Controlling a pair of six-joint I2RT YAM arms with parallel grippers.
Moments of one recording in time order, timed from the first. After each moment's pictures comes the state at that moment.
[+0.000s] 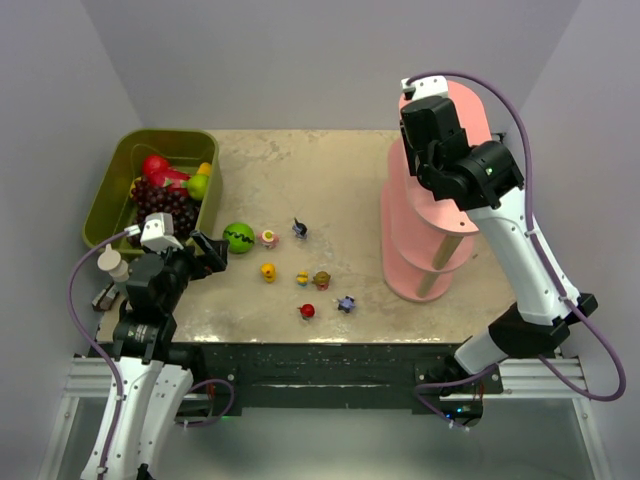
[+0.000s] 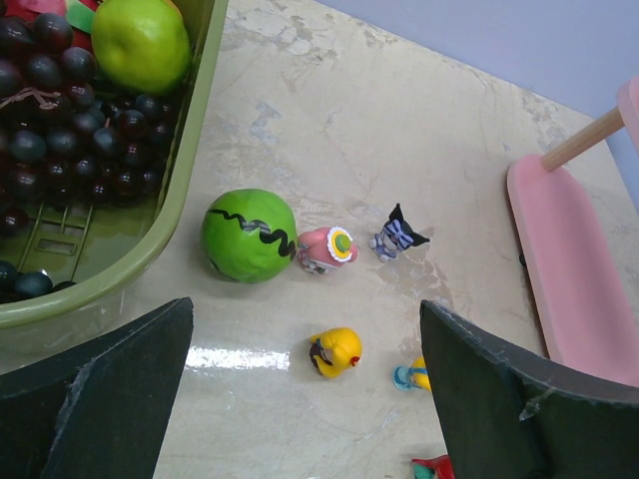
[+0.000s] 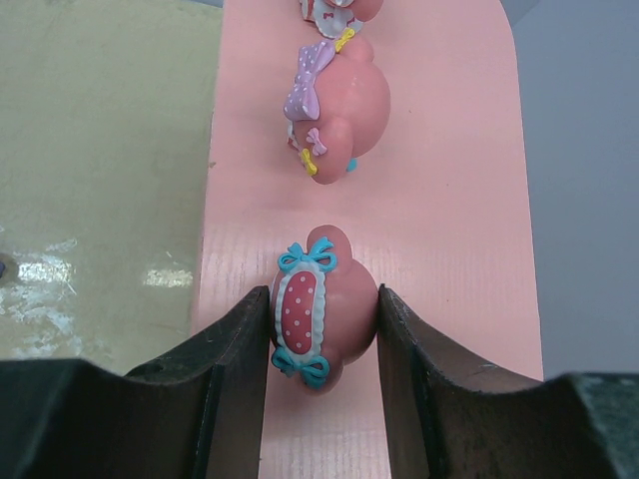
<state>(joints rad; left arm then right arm) -0.09 0.41 0.56 -0.40 0.06 -0.43 0.64 1.54 2.12 -1.21 0.75 0.09</state>
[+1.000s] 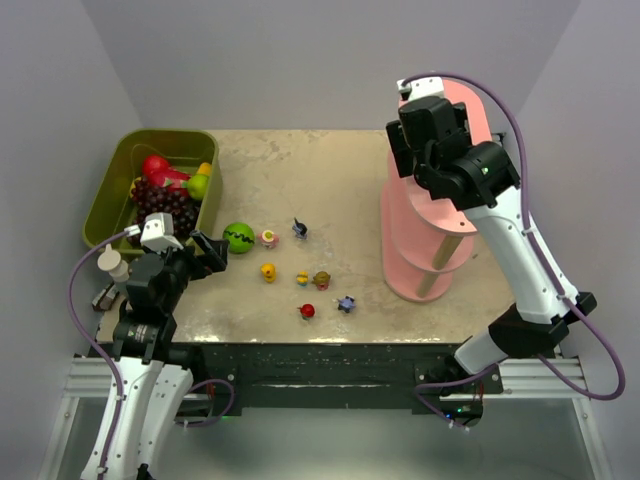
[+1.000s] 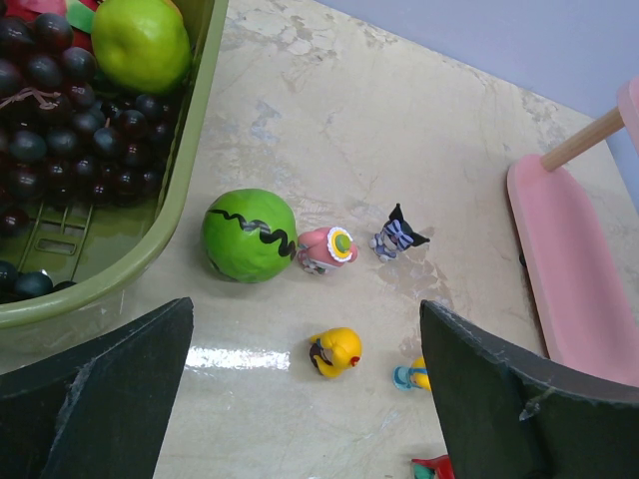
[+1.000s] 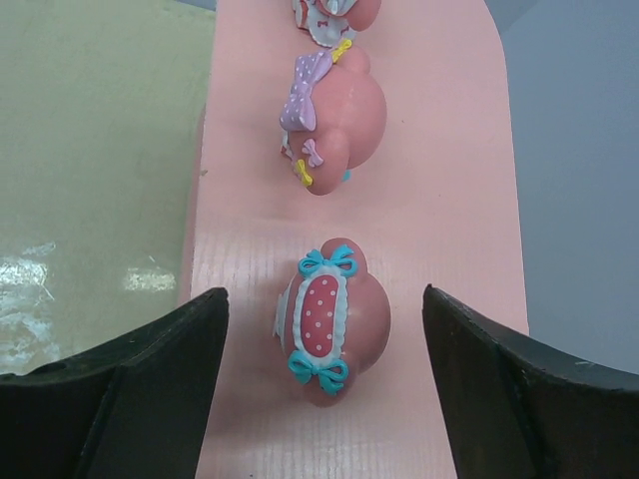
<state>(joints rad) -0.09 0.41 0.56 -0.40 0.06 -0.43 0.64 1.54 2.09 -1.17 0.77 0.04</state>
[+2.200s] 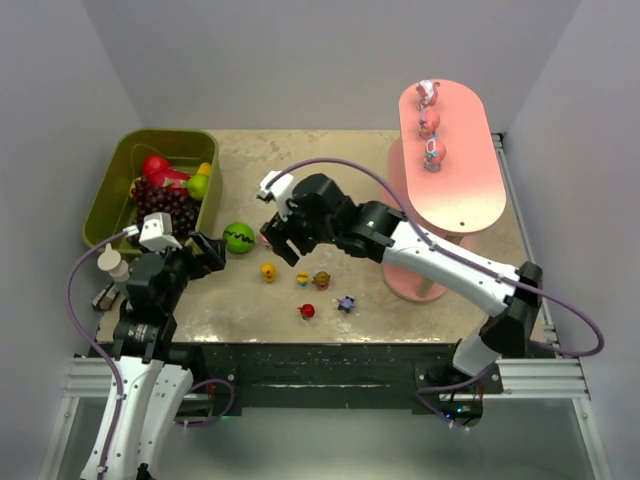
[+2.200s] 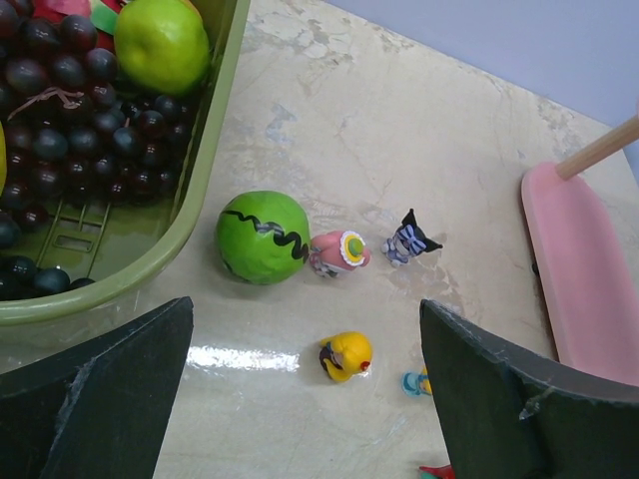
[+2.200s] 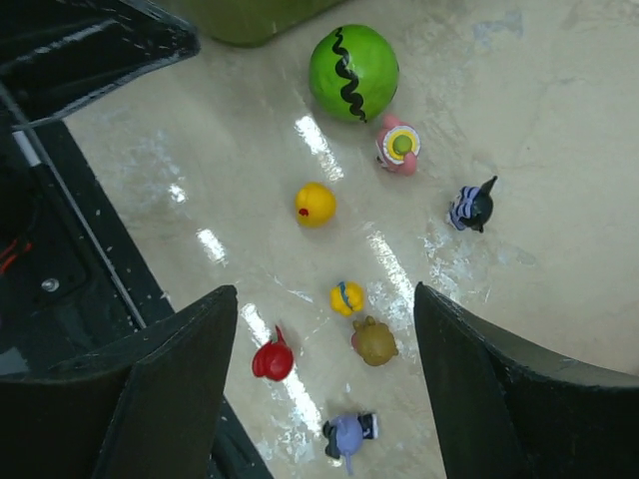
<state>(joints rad) -0.09 0.41 0.56 -0.40 0.02 -0.43 1.02 1.59 1.64 -0.65 0.02 0.01</state>
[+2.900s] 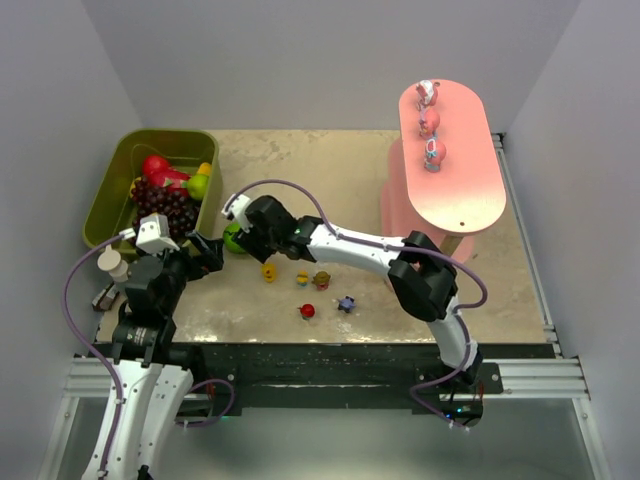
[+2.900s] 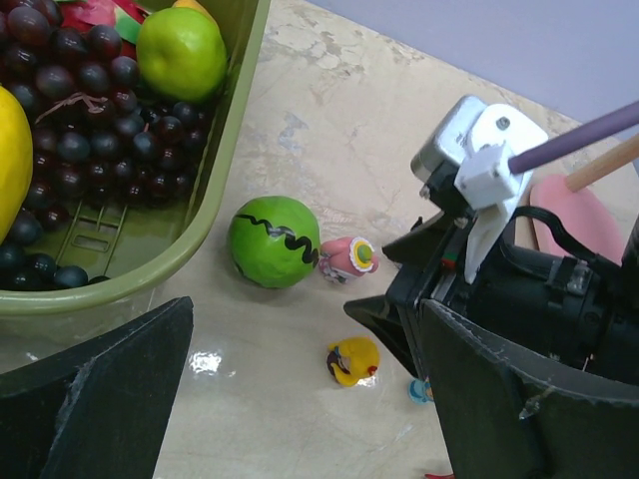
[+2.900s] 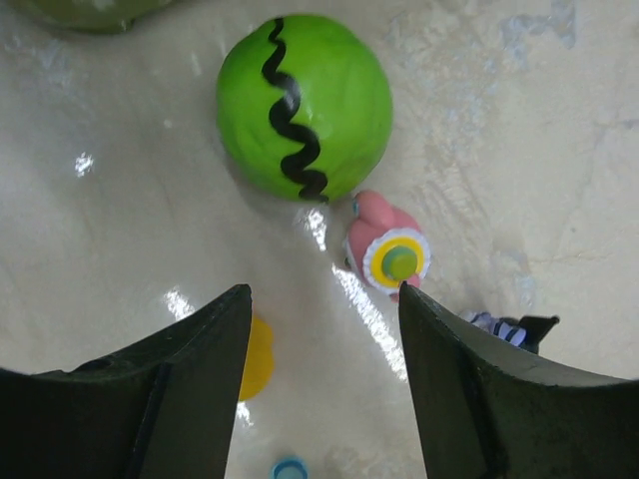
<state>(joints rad) -0.09 0.39 0.56 -0.41 -0.02 -0.44 1.02 2.10 1.69 -0.29 0.14 -0.12</state>
